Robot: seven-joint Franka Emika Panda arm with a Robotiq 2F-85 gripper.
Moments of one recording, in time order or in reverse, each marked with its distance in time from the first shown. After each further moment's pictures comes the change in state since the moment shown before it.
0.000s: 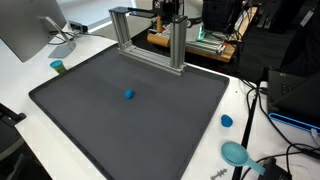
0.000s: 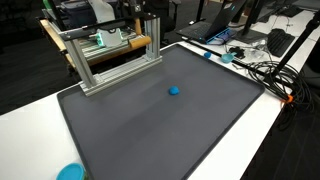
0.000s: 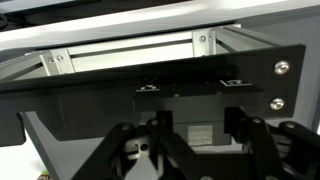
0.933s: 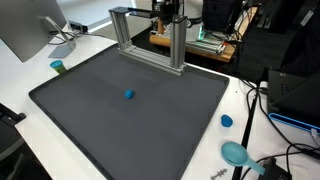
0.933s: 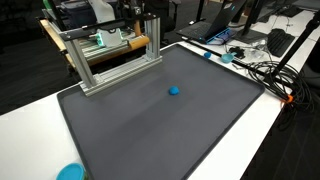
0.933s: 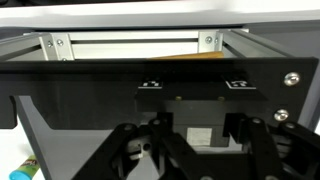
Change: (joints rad) arm 0.006 -0.009 -0.004 -0.030 -0.022 0.046 -0.098
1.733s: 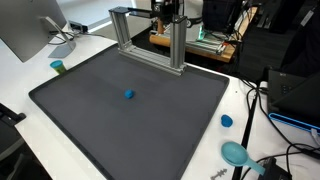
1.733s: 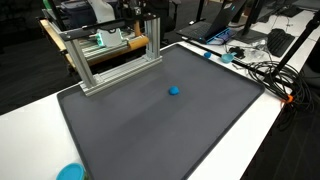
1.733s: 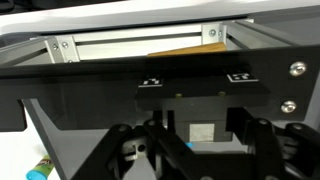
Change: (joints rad) arm -0.028 0.002 0.037 -0.003 -0.010 0.022 0.067
